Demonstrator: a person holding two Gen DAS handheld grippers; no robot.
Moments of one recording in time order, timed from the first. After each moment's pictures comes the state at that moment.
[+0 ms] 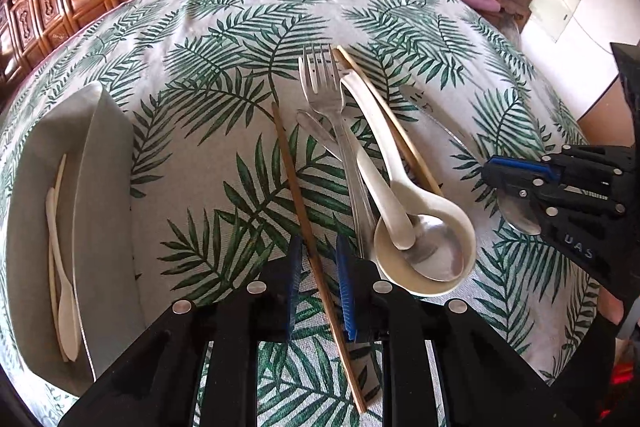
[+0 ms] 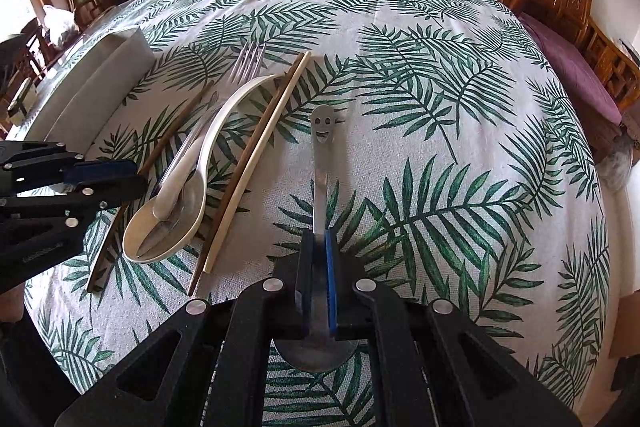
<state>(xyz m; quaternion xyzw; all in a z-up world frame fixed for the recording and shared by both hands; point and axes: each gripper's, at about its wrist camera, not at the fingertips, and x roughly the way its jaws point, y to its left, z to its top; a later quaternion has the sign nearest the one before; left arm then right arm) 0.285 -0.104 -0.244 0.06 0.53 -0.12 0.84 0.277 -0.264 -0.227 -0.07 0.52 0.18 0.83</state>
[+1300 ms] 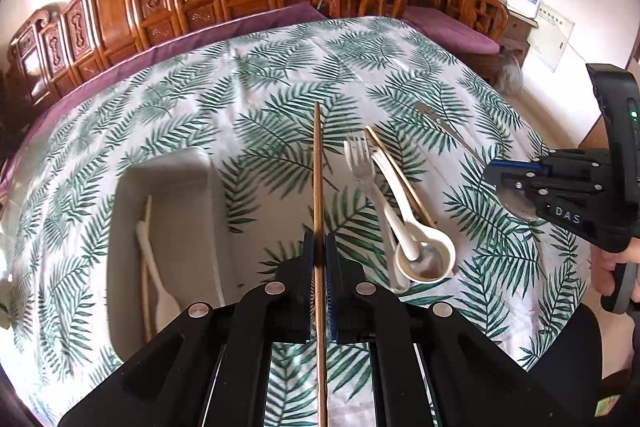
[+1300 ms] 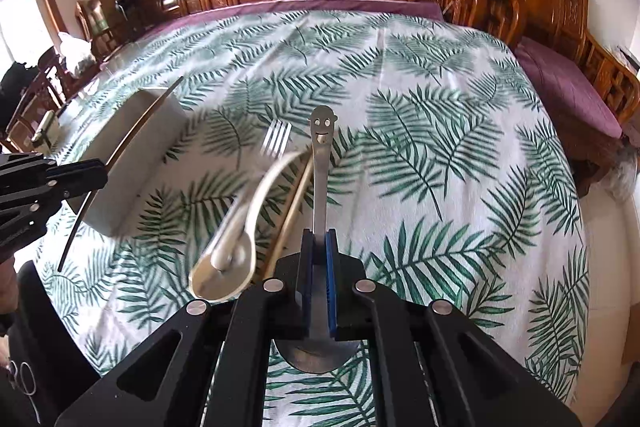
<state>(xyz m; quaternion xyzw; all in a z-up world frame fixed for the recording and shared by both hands) 0.255 -0.059 -0.151 0.06 0.45 -0.10 0.88 0.273 -0.262 -0.158 -0.04 0.47 0.20 0.86</state>
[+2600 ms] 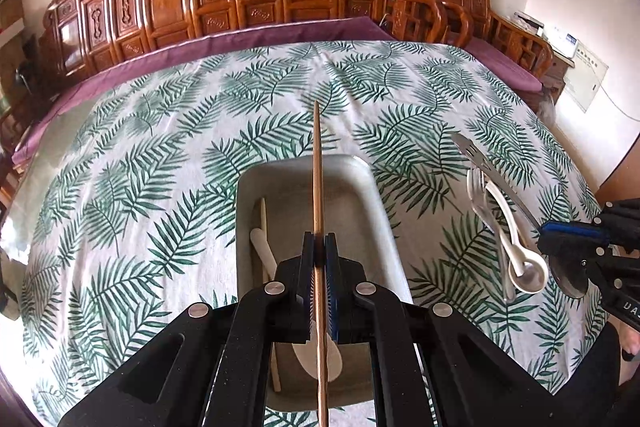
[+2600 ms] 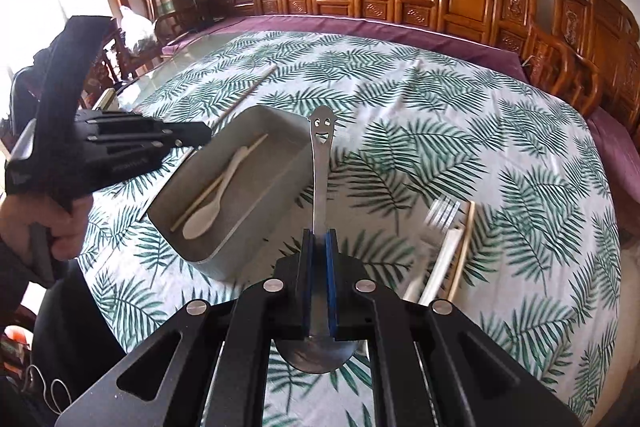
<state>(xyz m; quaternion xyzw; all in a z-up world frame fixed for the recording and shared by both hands) 0.284 0.073 -0.154 0.02 0.44 -0.05 0.90 0.257 -0.115 -0.119 -0.08 0.44 0.30 0.84</state>
